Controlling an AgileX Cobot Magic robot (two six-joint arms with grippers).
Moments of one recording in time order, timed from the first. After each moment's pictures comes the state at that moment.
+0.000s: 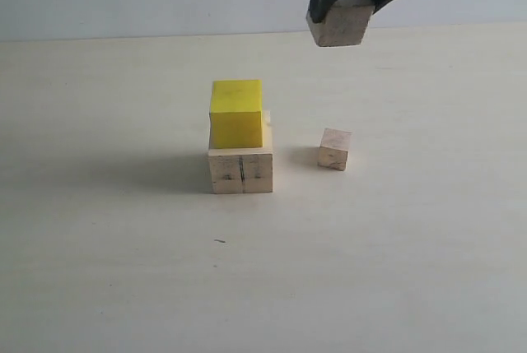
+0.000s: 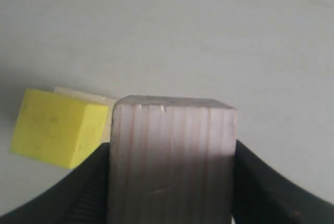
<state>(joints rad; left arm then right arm) -0.77 0.17 -0.47 0.11 0.64 -0.11 0.50 1.76 -1.66 -0.02 1.11 0.27</state>
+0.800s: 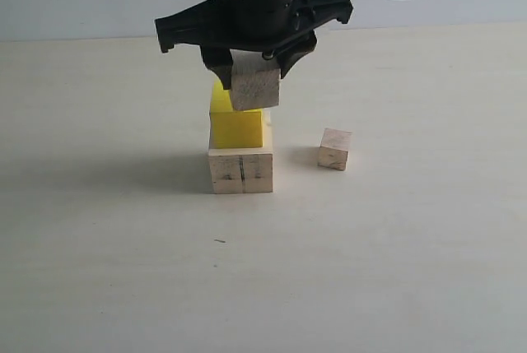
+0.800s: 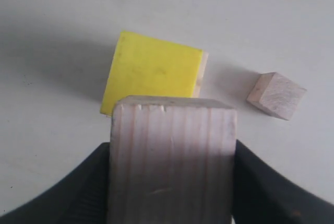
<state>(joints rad) -0.77 0.17 -0.47 0.12 0.64 -0.11 0.80 1.92 -1.77 -0.17 1.22 0.61</state>
